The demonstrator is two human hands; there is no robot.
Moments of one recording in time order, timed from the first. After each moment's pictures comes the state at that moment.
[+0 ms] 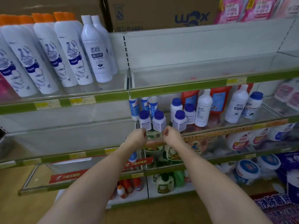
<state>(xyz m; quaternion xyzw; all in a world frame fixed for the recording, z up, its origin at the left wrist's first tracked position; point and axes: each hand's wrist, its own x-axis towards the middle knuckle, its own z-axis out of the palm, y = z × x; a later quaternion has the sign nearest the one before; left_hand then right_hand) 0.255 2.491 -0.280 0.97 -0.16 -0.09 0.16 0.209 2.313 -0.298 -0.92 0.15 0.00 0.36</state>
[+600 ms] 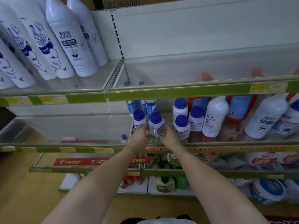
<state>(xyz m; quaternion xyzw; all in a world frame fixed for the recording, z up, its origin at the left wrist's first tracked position) 0.316 2.408 -0.340 0.97 -0.08 -0.04 0.24 0.310 2.252 -0.371 -0.91 0.08 0.04 0.41</state>
